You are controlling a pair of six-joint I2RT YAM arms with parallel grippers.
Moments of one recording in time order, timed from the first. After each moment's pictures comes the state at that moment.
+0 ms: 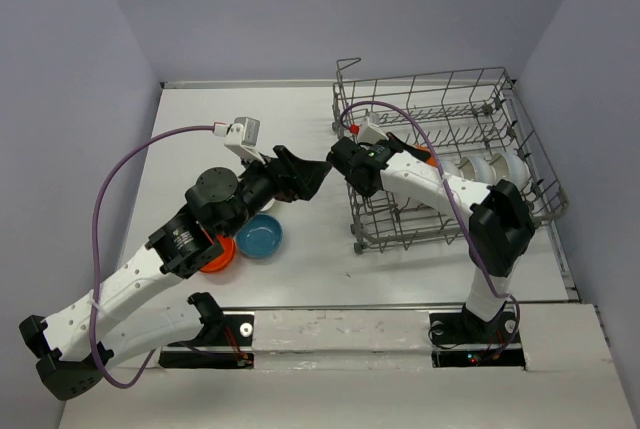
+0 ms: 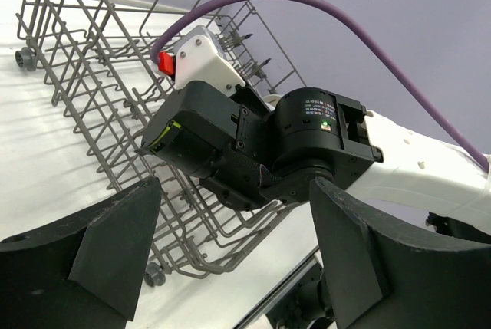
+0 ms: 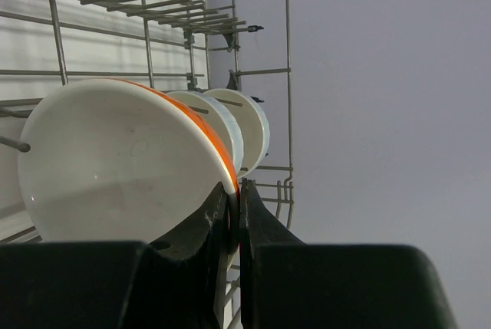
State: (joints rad) left arm -0.90 0.83 0.97 -0.15 -0.21 -0.67; right arm 0.80 1.82 1.50 -1.09 1.36 0.18
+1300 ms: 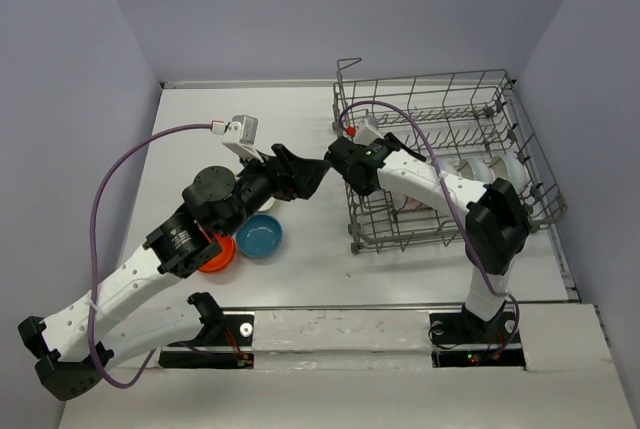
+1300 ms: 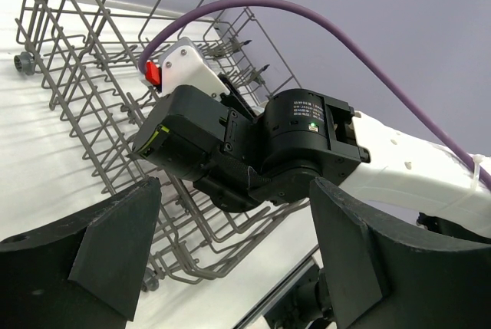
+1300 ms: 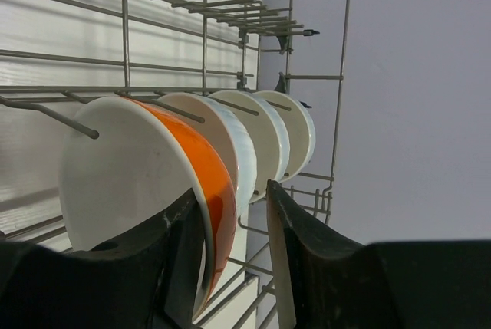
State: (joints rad) left arm -0.89 0.83 0.98 -0.16 -0.20 -0.67; right arm 0.81 1.84 1.53 -1.12 1.21 0.22
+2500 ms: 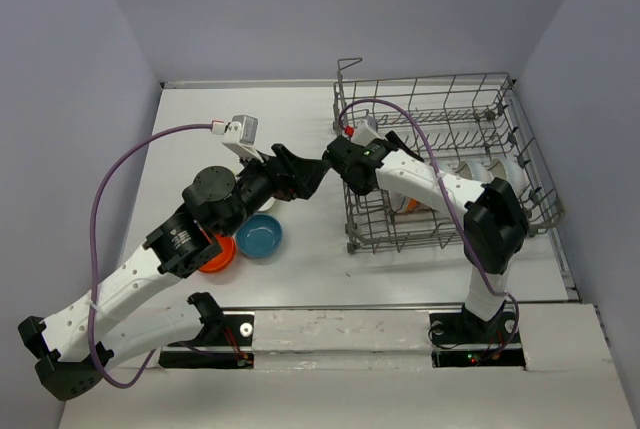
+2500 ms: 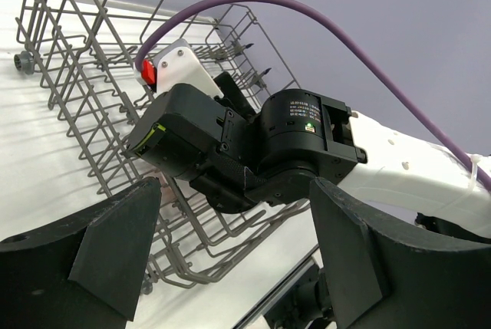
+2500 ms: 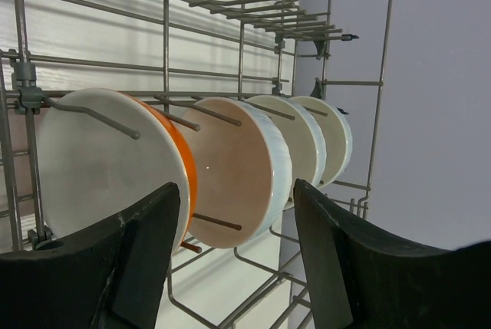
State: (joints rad) left arm -0.89 0.83 0.98 -0.16 -0.20 -0.67; right arm 0.81 1.85 1.54 -1.10 1.13 0.25
